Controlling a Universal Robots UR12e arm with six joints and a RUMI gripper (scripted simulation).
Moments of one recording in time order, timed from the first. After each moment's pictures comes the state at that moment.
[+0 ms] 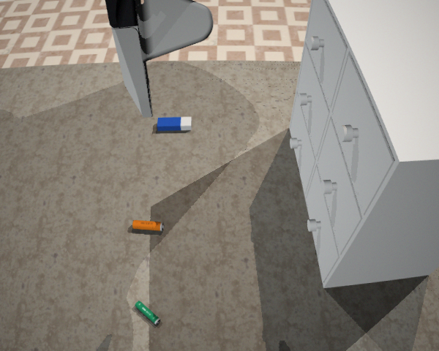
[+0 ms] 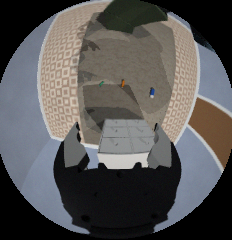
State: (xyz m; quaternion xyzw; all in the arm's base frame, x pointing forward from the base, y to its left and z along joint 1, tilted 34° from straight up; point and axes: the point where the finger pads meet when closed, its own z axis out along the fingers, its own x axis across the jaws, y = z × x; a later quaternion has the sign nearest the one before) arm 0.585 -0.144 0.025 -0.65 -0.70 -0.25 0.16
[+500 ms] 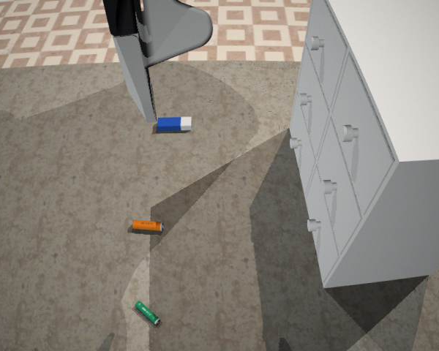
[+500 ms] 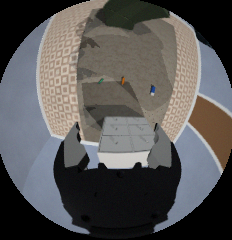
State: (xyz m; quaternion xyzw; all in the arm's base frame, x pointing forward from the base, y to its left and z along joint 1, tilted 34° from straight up) arm 0.587 -0.141 0.021 -0.66 -0.69 -0.26 0.15
